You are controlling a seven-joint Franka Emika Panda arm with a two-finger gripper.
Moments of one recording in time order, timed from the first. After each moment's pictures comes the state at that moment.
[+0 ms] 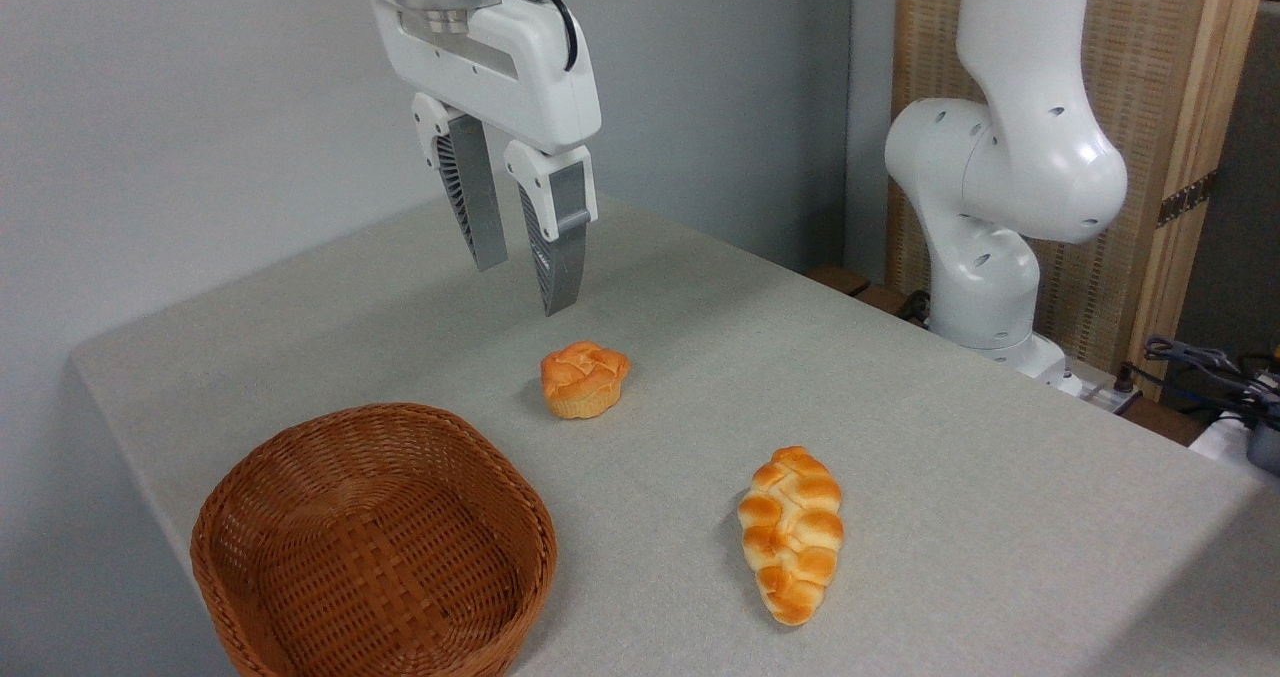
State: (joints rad) arm -0.04 -0.06 -0.01 -1.63 -0.06 1.59 0.73
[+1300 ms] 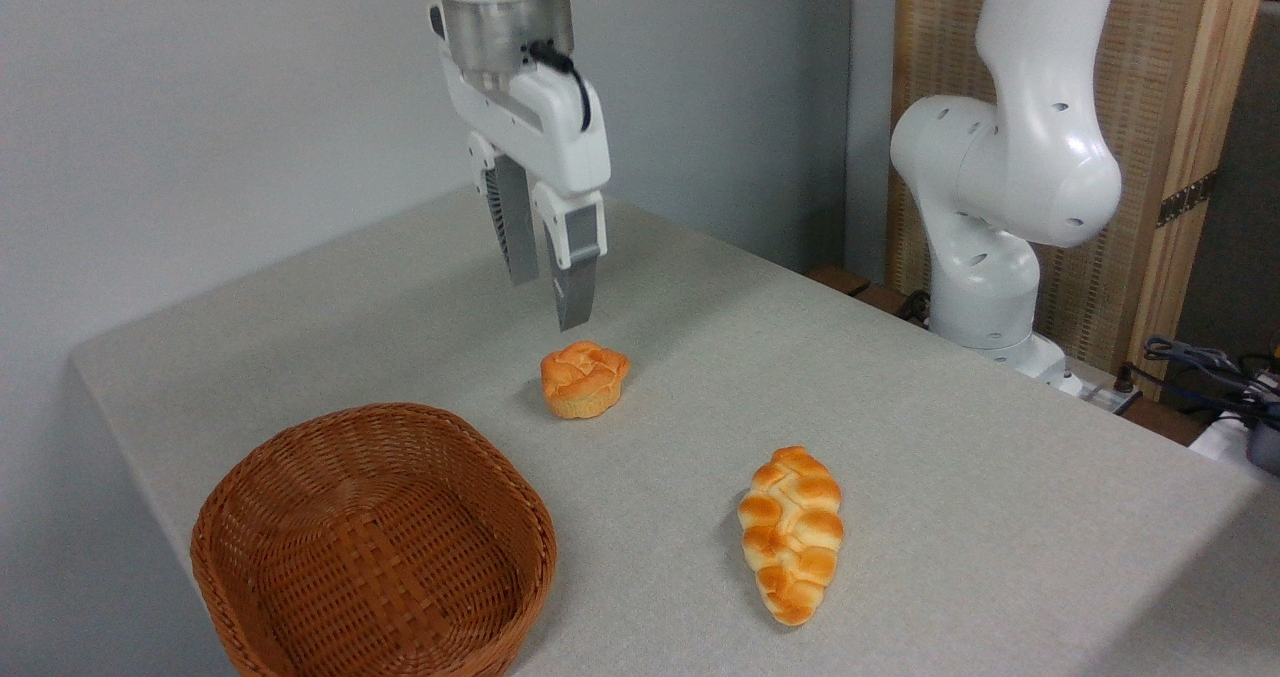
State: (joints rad) arm -0.19 -0.25 -0.02 -2.05 -0.07 1.86 0.72
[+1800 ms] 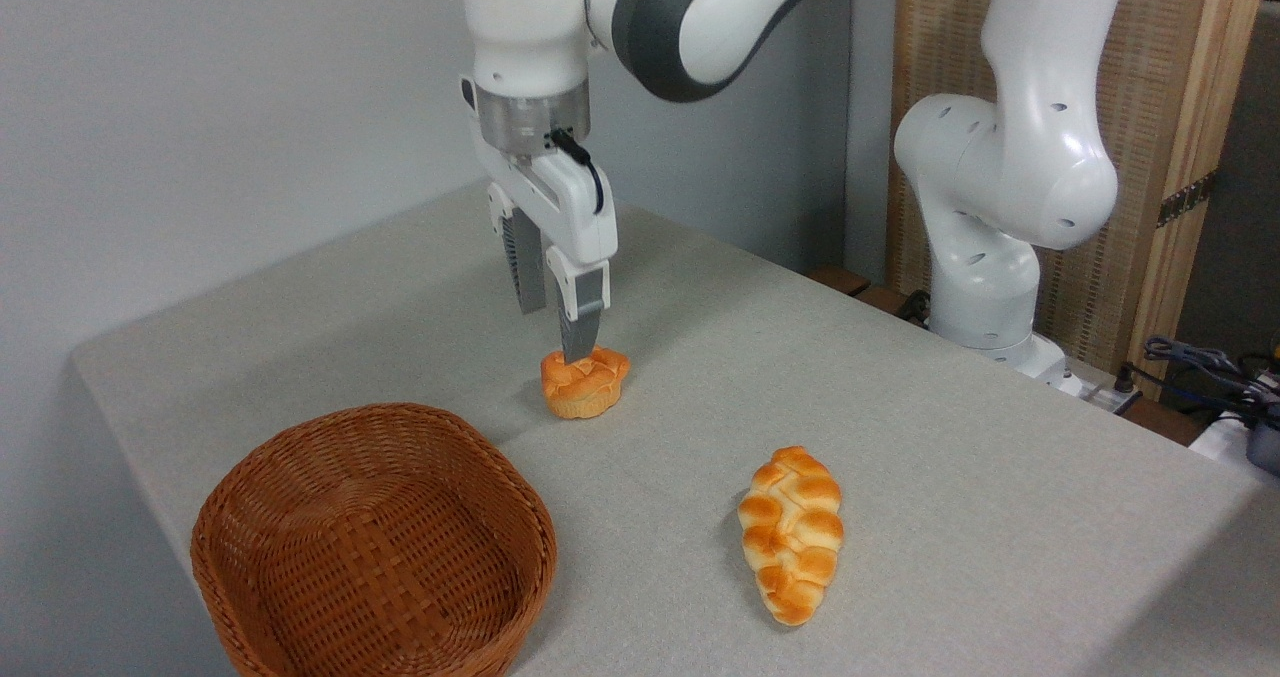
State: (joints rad) arm -0.25 -0.28 -0.02 -2.26 -0.16 2.05 0.73
